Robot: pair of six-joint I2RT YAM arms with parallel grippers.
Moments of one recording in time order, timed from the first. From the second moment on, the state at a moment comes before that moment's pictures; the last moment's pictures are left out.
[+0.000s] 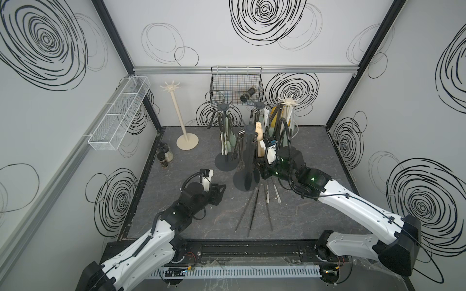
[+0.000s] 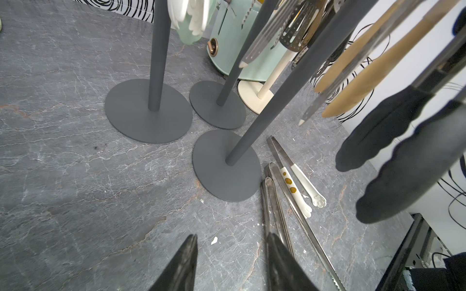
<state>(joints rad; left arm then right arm) -0.57 0.75 0.37 -0.05 0.06 -0.49 0.80 1.21 1.07 -0.30 0.02 0.31</state>
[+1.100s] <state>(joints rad) -0.30 0.95 0.66 -0.19 -0.05 -0.47 0.61 0.92 0.73 -0.37 -0.09 0.26</state>
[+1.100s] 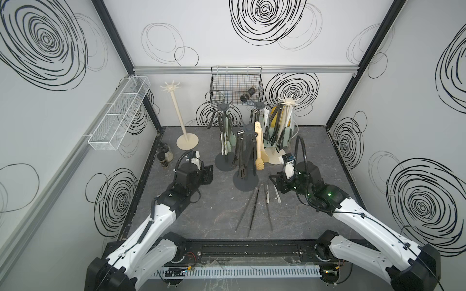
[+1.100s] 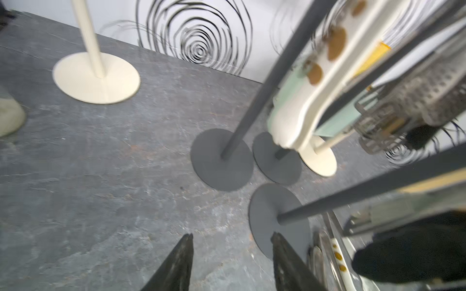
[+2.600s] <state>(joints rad) 0.21 2.17 1.64 0.41 0.28 0.00 0.38 1.14 0.68 -0.21 -0.34 0.21</state>
